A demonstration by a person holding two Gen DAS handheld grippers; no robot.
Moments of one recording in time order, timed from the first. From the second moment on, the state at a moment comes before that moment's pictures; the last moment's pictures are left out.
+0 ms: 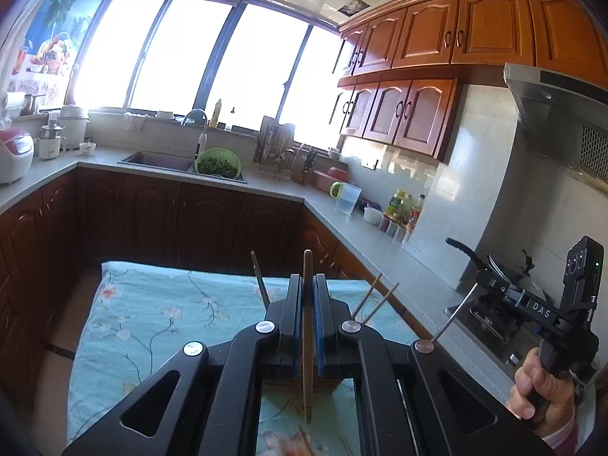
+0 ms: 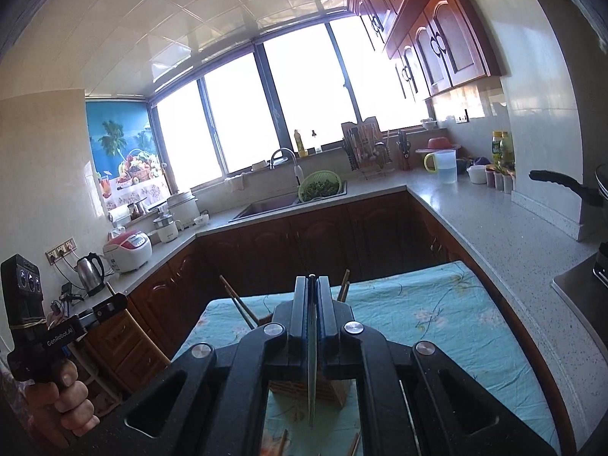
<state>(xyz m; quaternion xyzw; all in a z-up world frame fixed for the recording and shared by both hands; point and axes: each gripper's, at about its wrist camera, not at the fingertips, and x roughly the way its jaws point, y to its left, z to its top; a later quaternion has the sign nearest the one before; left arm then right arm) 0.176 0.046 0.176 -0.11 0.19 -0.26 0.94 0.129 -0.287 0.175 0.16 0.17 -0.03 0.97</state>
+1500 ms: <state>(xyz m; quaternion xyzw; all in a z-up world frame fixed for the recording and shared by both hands) 0.323 -0.018 0.074 -0.12 0.27 -0.21 0.93 0.218 -0.309 0.075 0.22 0.25 -0.04 0.94</state>
